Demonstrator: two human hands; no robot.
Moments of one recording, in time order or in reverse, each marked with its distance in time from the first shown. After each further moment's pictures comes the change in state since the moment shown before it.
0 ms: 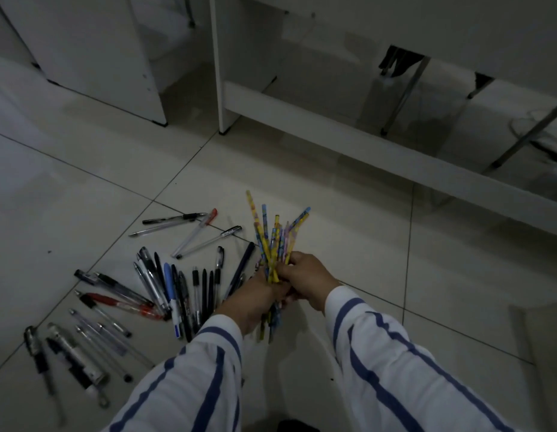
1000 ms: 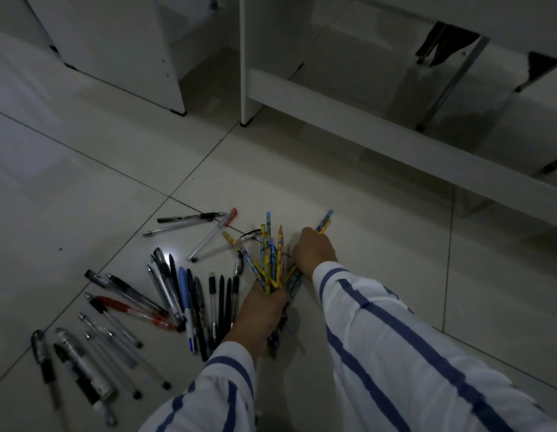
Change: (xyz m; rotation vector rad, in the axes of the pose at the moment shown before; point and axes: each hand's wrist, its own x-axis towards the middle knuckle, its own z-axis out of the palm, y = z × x) left_hand 0.015 -0.020 -0.025 -0.027 0.363 -0.054; right_hand 0.102 -0.017 0.019 -0.737 0.255 -0.042
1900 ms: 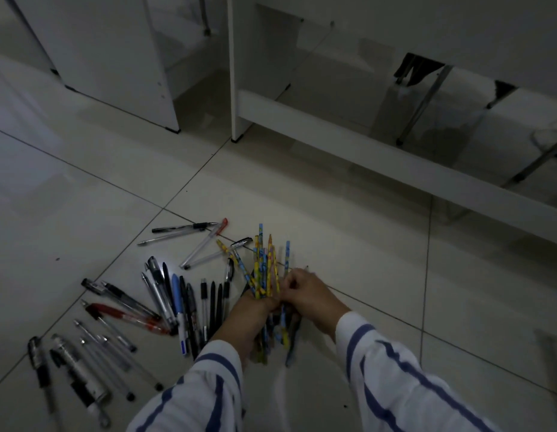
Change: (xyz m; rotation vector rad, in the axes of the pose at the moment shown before) left_hand -0.007 0.003 -0.002 -0.130 -0.131 -0.076; right_hand -0.084 0.030 -0.007 0.595 -0.260 -0.123
